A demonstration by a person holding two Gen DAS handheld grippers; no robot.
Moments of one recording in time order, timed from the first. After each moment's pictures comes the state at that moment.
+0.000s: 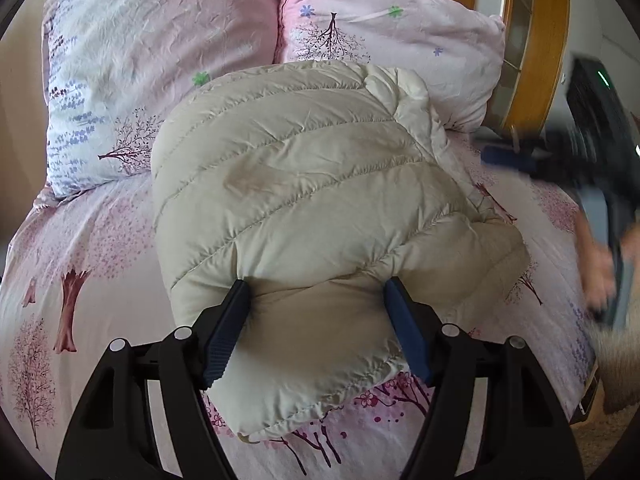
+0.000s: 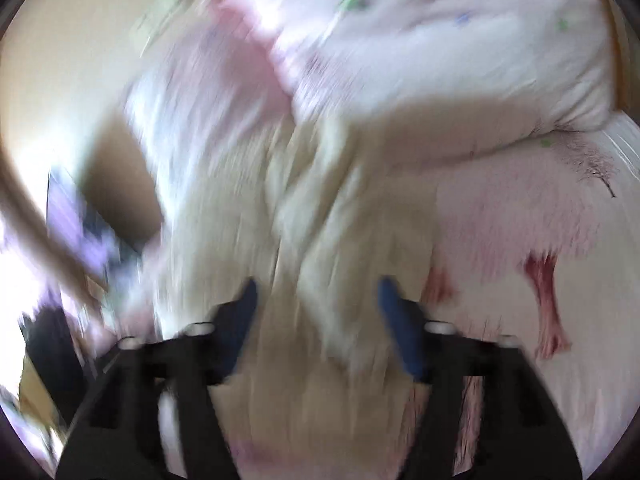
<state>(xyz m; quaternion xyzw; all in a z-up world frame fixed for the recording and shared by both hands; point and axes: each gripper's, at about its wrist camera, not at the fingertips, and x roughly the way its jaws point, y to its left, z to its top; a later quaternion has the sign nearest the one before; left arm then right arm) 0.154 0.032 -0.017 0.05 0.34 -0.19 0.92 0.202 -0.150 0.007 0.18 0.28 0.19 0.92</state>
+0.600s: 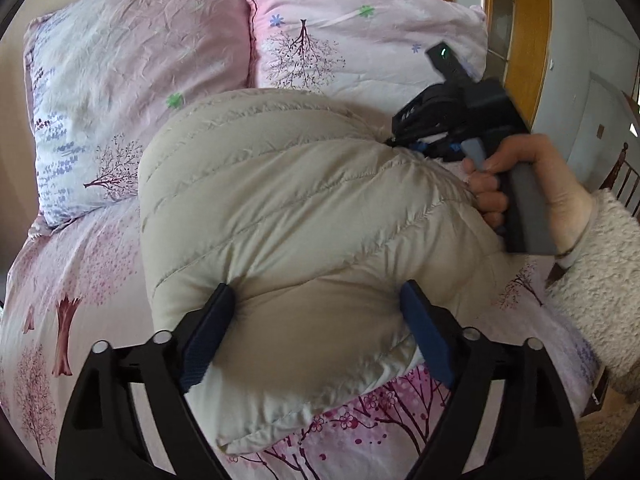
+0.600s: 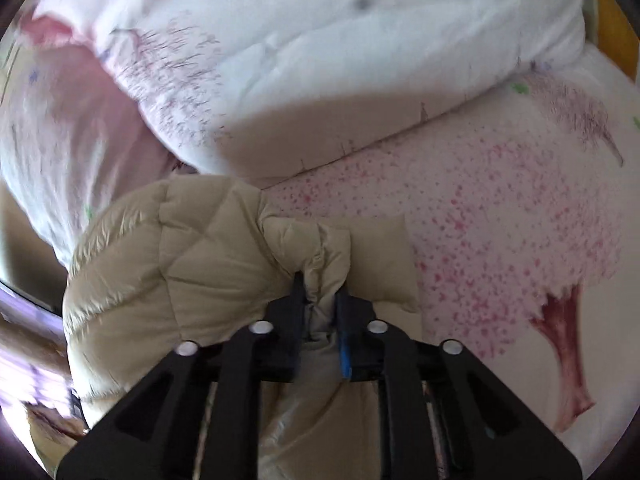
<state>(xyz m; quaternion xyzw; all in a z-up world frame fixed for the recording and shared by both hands) 0.151 0.003 -0.017 0.08 0.32 -0.19 0.92 0.325 -0.141 -0.038 0.22 0.39 0.06 0.89</state>
